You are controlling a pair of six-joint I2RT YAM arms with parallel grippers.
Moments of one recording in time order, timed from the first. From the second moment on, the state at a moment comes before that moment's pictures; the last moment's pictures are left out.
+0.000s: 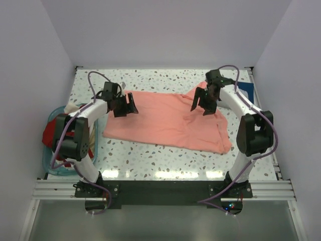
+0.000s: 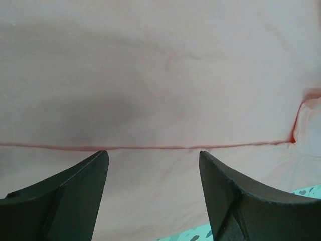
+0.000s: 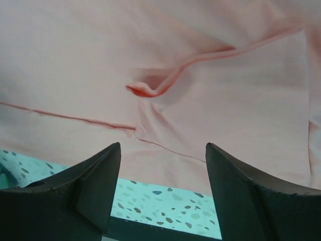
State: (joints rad) left arm -0.17 1.72 1.12 -0.36 0.30 -0.39; right arm 0.22 1.82 1.54 -0.89 -0.15 0.50
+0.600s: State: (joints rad) left arm -0.17 1.75 1.02 -0.31 0.23 -0.39; right arm 0.21 1.86 1.20 -0.80 -0.10 0.46
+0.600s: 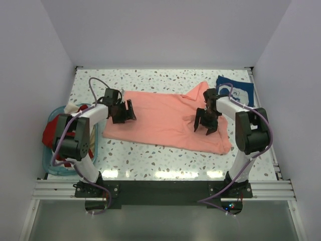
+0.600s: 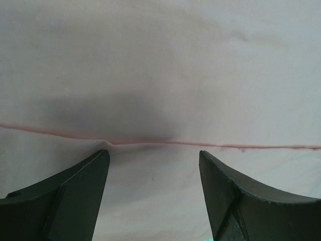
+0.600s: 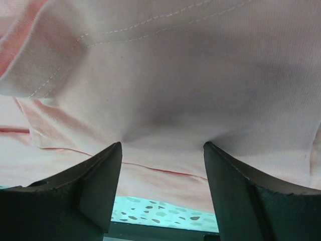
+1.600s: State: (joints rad) left arm -0.17 1.40 0.84 -0.44 0.19 -0.47; right arm 0.22 1.62 1.12 -0.97 -0.15 0.53
